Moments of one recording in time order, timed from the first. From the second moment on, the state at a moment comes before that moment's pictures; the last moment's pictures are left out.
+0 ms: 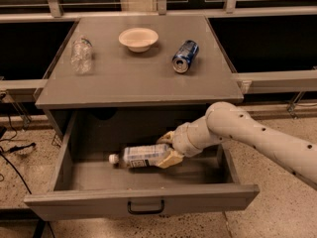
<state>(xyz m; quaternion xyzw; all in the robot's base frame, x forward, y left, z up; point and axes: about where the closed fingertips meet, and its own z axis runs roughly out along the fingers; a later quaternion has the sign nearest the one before) 0.551 -0.026 0.641 -0.67 0.65 0.17 0.32</state>
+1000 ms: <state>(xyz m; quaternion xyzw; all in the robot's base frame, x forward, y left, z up) 0.542 -0.029 0.621 -0.66 0.66 0.18 0.31</state>
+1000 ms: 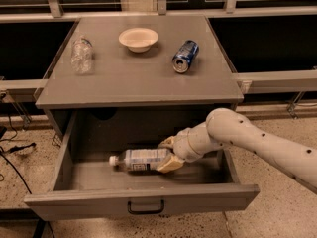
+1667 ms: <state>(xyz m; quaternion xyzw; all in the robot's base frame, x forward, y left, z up) 0.542 -0.029 0.621 -0.66 0.66 0.18 0.31</state>
